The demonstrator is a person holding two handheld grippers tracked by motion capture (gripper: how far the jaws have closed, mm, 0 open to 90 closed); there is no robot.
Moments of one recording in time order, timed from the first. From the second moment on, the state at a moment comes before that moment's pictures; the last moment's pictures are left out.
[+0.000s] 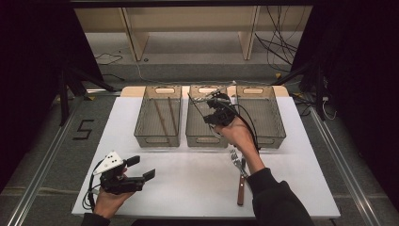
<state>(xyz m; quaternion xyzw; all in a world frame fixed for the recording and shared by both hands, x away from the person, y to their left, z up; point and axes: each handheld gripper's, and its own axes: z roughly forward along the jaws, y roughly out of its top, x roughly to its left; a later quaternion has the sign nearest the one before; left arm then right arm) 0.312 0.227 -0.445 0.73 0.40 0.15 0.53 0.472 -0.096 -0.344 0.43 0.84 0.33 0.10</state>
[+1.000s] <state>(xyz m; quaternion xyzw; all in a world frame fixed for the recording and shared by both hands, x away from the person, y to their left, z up) 0.311 0.226 -0.446 0.74 0.39 0.15 0.53 0.530 -0.102 -0.377 0.50 0.81 0.29 0.10</state>
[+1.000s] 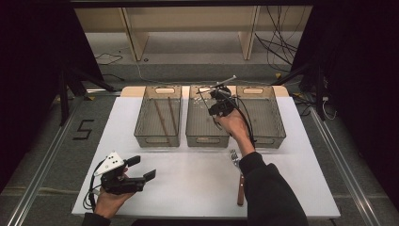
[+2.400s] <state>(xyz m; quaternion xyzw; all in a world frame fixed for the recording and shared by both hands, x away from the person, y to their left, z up) 0.310 0.226 -0.445 0.73 0.39 0.16 0.54 0.518 -0.116 -0.390 0.48 0.81 0.31 0.08</state>
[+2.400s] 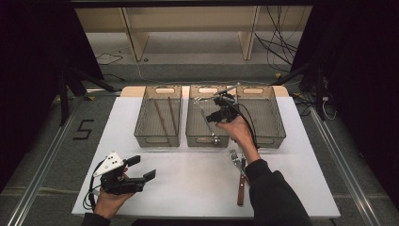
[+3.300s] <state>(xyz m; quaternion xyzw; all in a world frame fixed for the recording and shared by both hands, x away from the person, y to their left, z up) 0.311 0.225 -0.446 0.73 0.39 0.15 0.54 0.418 -0.170 -0.371 0.40 0.84 0.35 0.09</state>
